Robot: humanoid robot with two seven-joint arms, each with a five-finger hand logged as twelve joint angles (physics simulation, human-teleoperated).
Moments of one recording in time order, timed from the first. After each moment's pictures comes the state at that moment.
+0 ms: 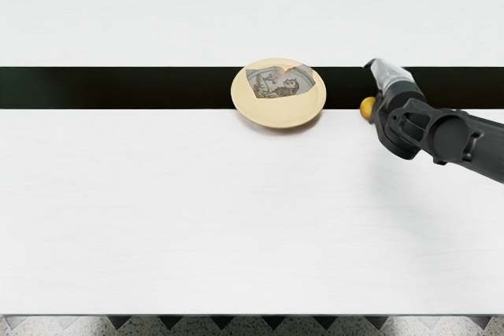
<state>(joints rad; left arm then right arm) 0.00 0.00 -0.15 -0.35 -0.03 0.06 0.04 1.20 -0.21 -0.19 0.71 -0.79 -0.36 -0.43</state>
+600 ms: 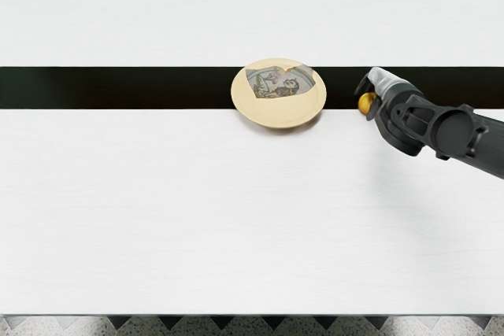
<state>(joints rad) 0.00 0.00 -0.15 -0.35 -0.03 0.06 0.04 1.21 -0.22 -0.19 0.71 -0.73 -0.26 -0.43</state>
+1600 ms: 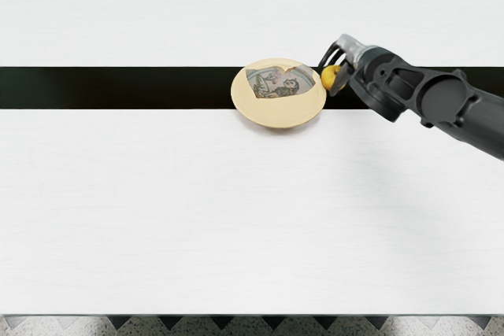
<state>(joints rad) 0.00 0.00 -0.15 -0.35 -0.03 0.06 0.04 1.29 -0.17 -0.01 0.71 -0.72 -0.18 -0.43</state>
